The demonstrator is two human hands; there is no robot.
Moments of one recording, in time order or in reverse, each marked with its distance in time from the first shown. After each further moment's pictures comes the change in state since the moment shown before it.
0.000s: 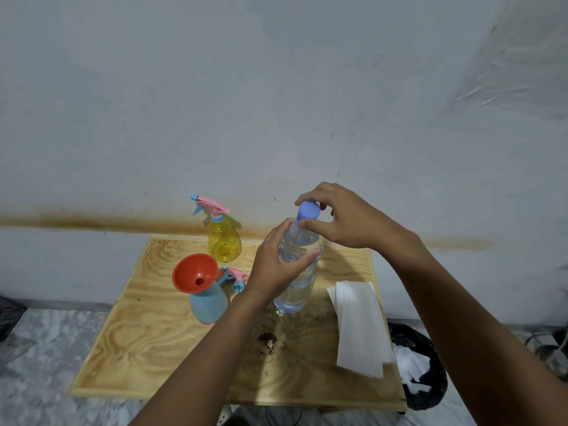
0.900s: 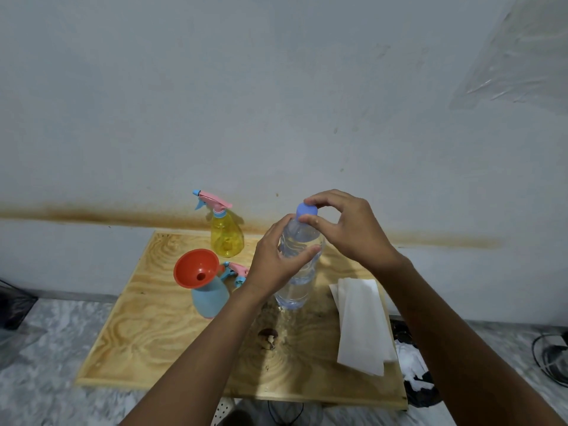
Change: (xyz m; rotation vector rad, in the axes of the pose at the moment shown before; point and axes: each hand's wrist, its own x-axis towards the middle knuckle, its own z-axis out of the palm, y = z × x) left_hand -0.001 0.009 -0.002 0.019 0.029 0.005; right_hand -0.017 0.004 0.025 0.209 0.295 0.053
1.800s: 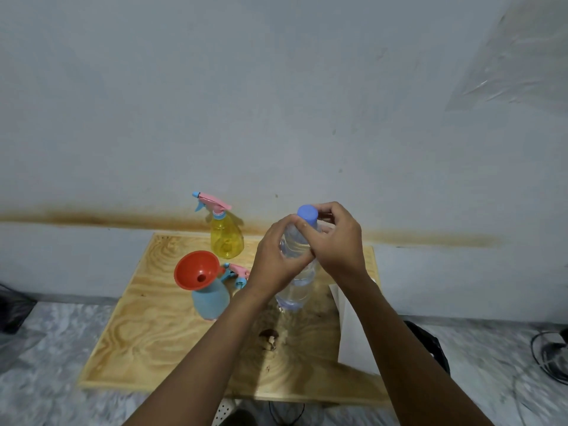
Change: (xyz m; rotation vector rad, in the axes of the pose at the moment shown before) left_hand 0.002 -0.005 0.003 0.056 0.037 -0.002; right_hand -0.016 -0.002 0.048 0.306 0.303 0.237
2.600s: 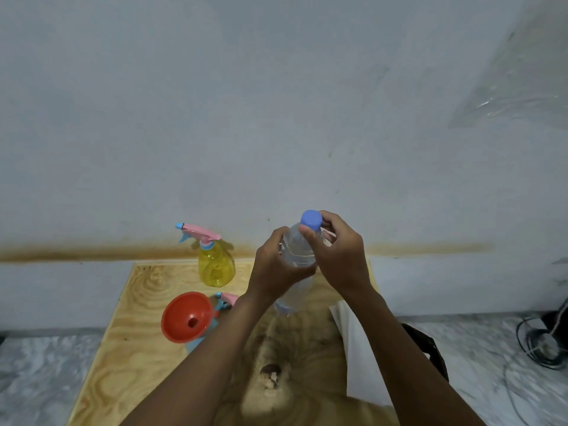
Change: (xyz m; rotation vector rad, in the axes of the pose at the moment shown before) left_hand 0.070 -0.033 0.005 0.153 -0.063 0.105; right_hand 0.048 0.016 0.011 -0.136 0.078 -0.045
